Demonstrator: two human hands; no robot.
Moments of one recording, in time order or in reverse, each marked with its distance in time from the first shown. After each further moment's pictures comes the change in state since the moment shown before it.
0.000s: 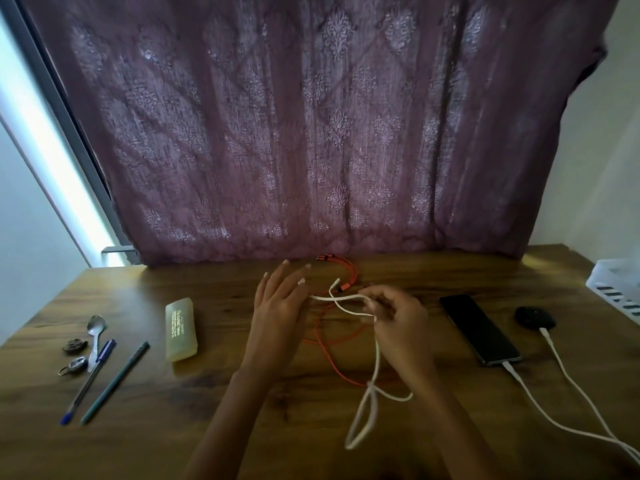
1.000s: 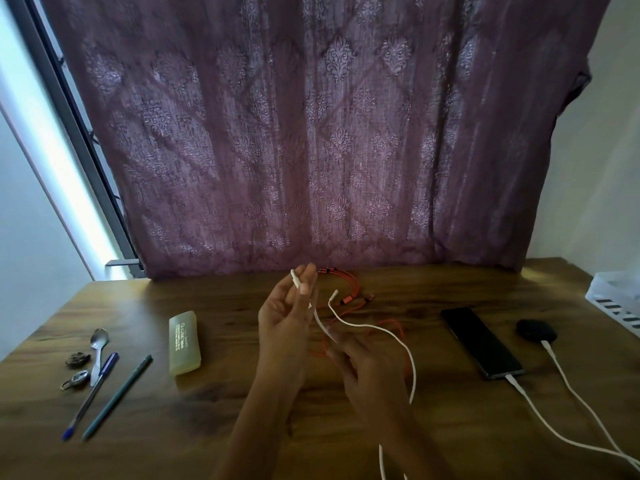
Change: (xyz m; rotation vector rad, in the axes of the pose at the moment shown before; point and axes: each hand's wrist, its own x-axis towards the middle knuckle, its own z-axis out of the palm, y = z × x) left_hand 0.013 0.054 -0.032 -1.569 0.240 -0.690; right_hand -0.043 0.019 0.030 -0.513 -0.116 -0.387
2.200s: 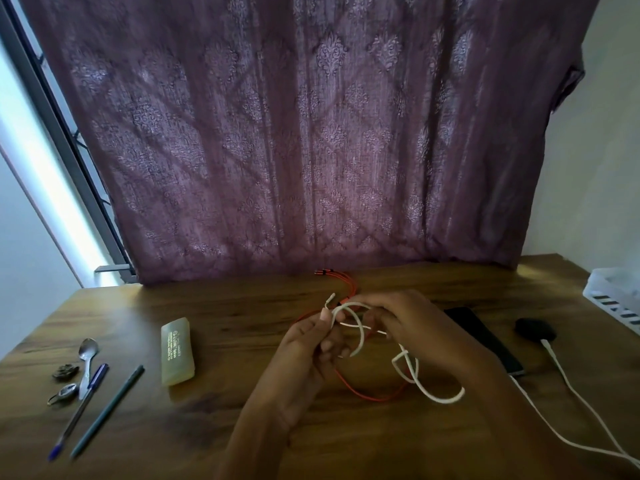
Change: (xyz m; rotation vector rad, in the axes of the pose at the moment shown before) left_hand -0.015 0.004 0.009 0.060 -0.271 -0.378; right_hand 0.071 0.001 -0.095 0.054 -0.449 0.015
